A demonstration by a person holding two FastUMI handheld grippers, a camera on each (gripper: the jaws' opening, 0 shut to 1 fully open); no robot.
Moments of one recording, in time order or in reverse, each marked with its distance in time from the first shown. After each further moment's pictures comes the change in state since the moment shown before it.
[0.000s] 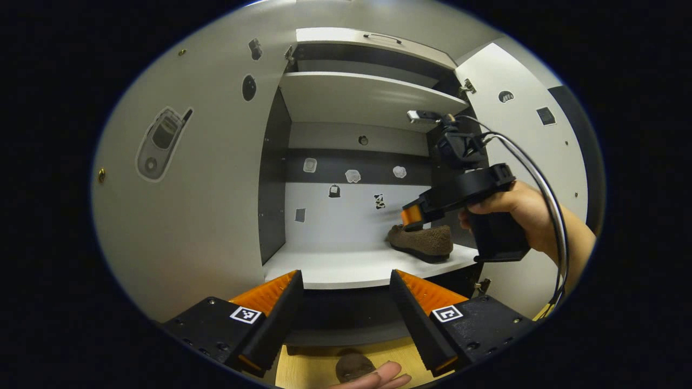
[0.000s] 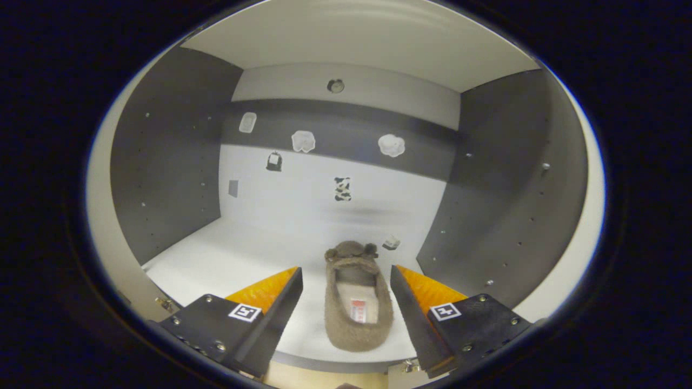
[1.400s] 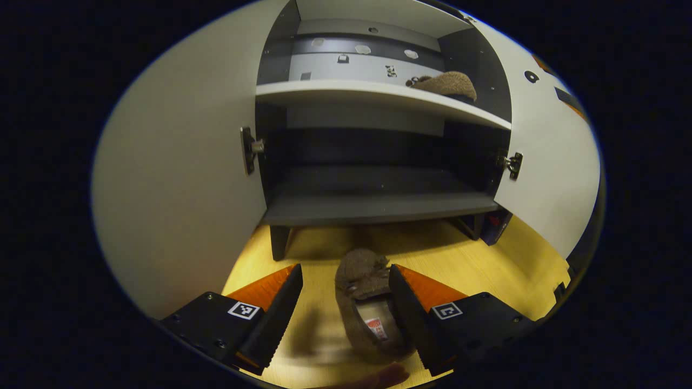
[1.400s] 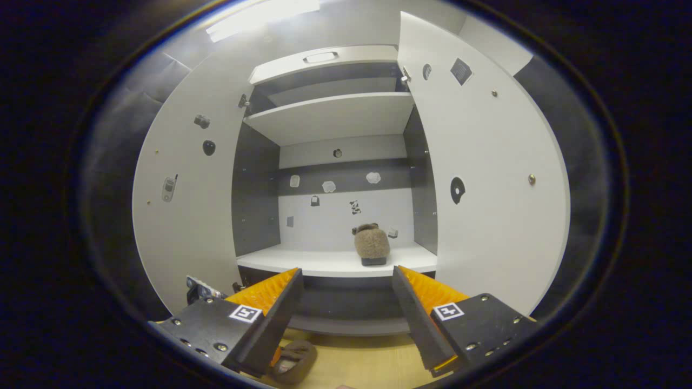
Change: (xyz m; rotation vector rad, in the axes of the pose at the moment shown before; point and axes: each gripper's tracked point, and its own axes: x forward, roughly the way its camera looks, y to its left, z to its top) left arm -0.049 0.003 -0.278 -0.057 0.561 0.010; right arm -0.220 0.005 -0.116 0.237 -0.316 0.105
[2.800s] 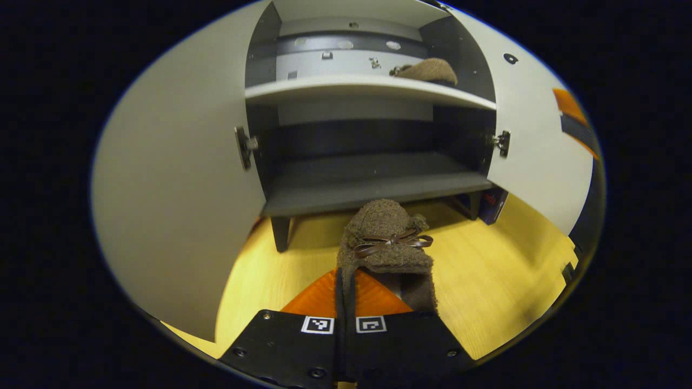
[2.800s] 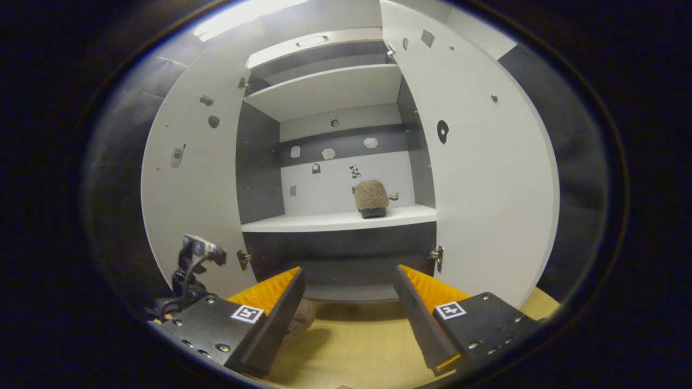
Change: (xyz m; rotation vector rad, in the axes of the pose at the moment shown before) left arm -0.039 -0.004 0.024 0.099 -0.059 0.044; right arm -0.033 -0.010 -0.071 0.037 0.097 0.029
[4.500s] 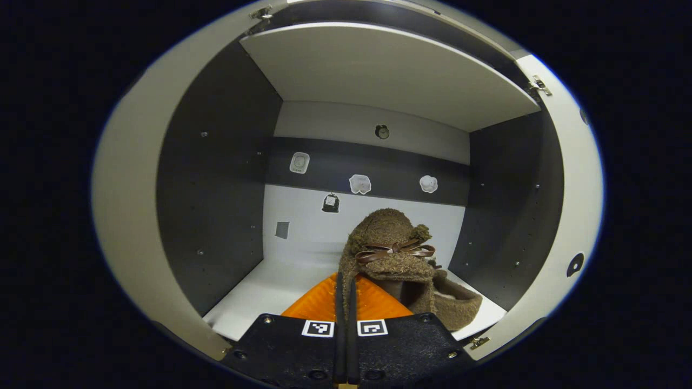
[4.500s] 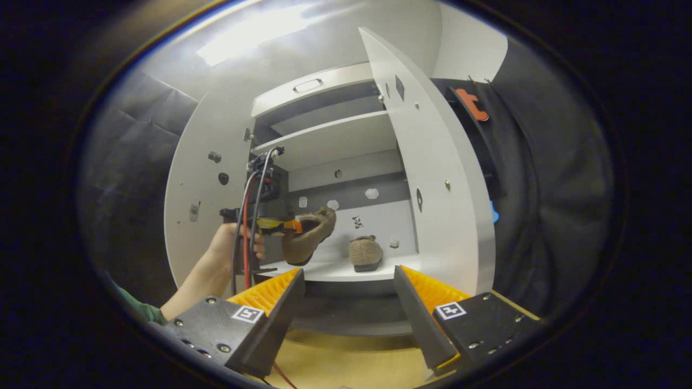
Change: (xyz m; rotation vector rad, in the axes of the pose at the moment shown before) left arm 0.086 0.004 0.383 -0.205 -0.389 0.048; right arm -0.025 -0.044 0.097 0.008 -0.204 0.077
